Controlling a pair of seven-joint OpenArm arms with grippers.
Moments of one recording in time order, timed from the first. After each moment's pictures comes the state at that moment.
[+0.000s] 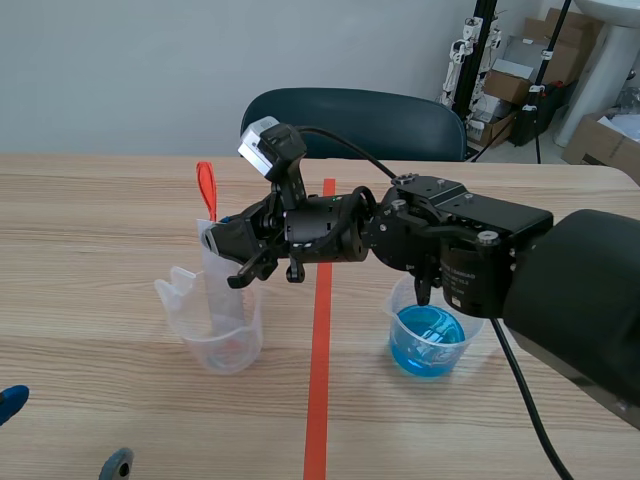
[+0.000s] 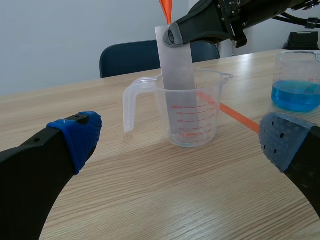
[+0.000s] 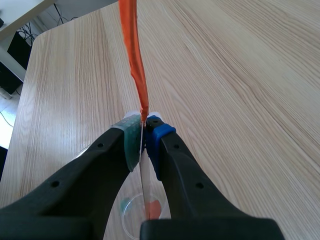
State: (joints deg) left arm 26.6 -9.4 -16.8 50.0 29.7 -23.0 -89.0; right arm 31.5 6.5 -47.1 47.3 27.1 44.9 5.2
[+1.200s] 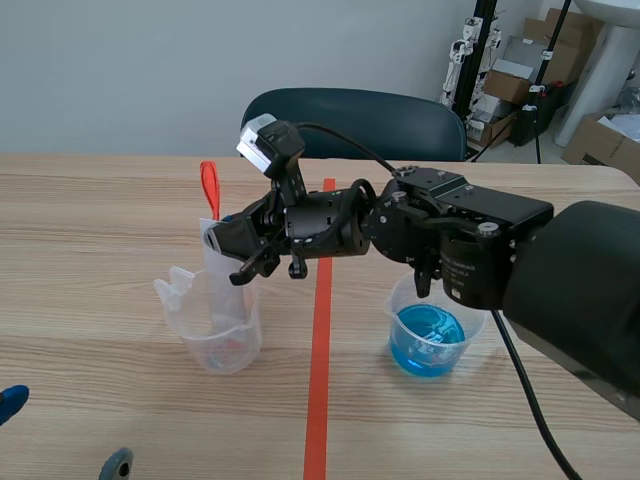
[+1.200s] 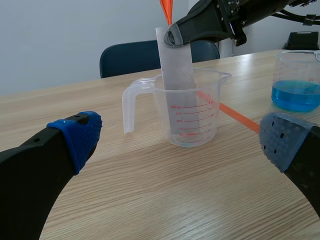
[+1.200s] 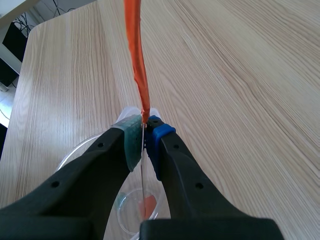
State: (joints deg) left arm 26.6 -9.4 -16.8 50.0 29.7 -23.0 -89.0; right arm 32.4 6.5 -47.1 47.3 27.1 44.9 2.8
